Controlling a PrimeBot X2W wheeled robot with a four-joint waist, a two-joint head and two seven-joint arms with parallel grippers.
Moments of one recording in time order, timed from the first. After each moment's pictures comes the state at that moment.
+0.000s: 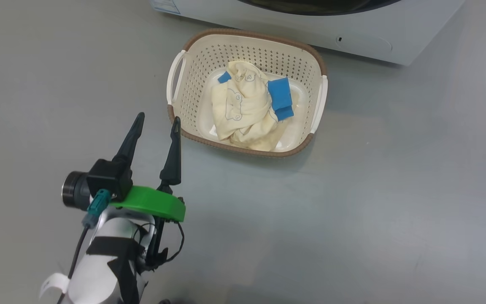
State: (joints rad) left arm -0.45 0.04 -0.29 0.35 -0.22 0.01 -0.25; right arm -1.48 -0.14 -0.42 1.09 0.84 0.13 0.61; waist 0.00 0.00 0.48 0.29
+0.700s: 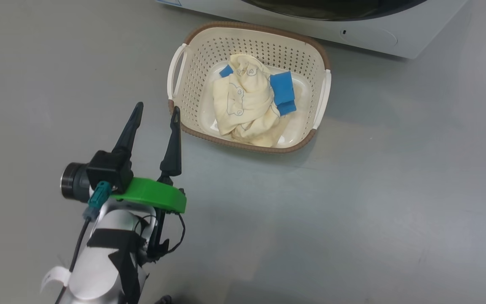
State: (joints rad) left arm -0.49 0.03 -0.29 0.35 -0.20 0.03 -0.25; right arm -1.52 -0.15 -0.38 1.12 0.82 0.13 0.74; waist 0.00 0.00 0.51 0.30
